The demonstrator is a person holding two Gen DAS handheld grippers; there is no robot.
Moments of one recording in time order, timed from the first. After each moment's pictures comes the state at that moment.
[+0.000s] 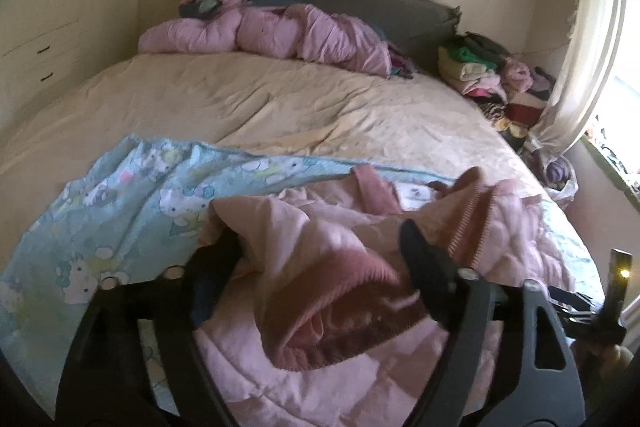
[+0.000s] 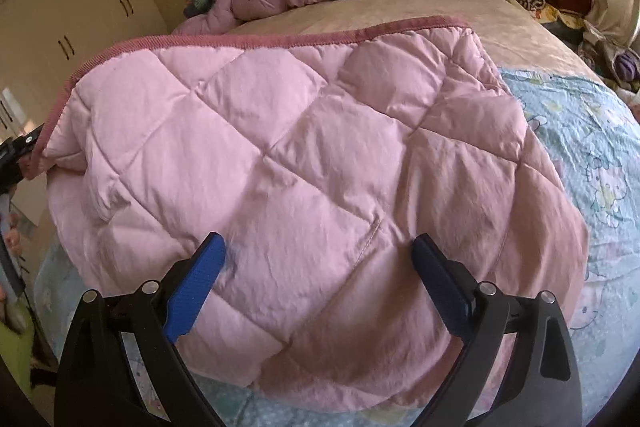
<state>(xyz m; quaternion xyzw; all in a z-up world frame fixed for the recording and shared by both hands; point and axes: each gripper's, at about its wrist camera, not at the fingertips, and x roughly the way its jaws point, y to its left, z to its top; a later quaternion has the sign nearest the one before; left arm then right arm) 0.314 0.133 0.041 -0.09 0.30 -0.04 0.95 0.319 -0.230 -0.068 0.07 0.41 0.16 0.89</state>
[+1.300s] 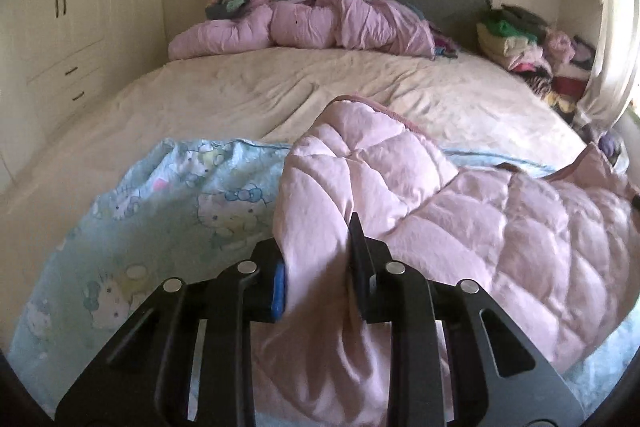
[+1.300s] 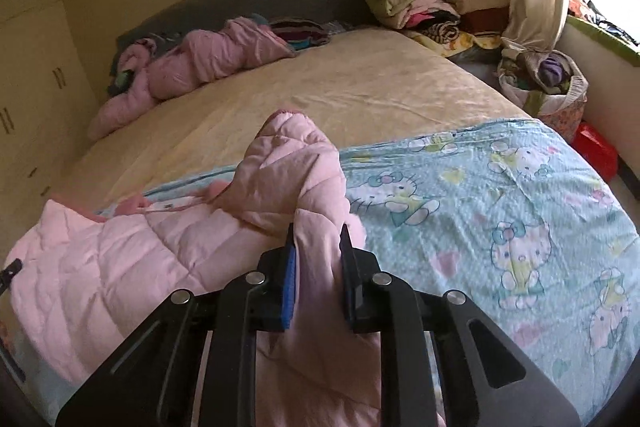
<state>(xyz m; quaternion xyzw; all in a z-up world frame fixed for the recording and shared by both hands) 0.371 0.148 -0.011 -0.02 0.33 0.05 0.94 0.398 -0.328 -0.038 0.10 0.34 -0.01 0.94</state>
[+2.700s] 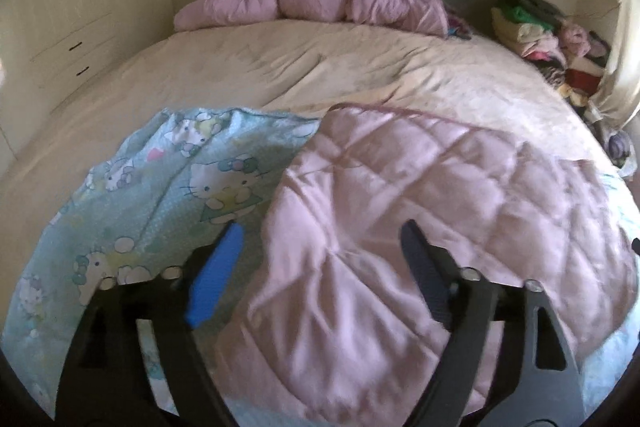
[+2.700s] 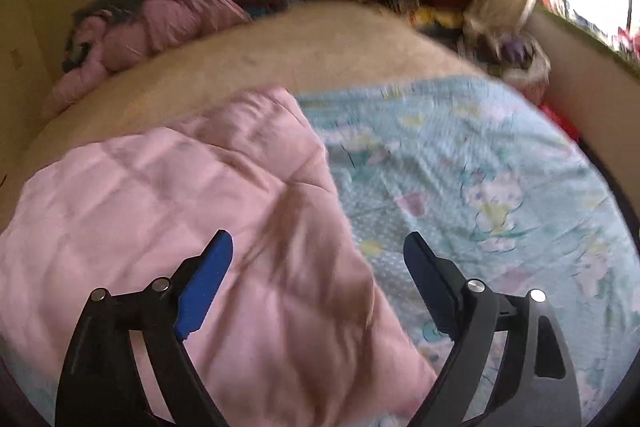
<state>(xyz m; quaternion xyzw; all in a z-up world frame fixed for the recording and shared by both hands) 0.369 0.135 -0.017 -0.04 0.37 0.06 0.93 0.346 -0.310 -0.066 0.06 0.35 -0.06 0.93</state>
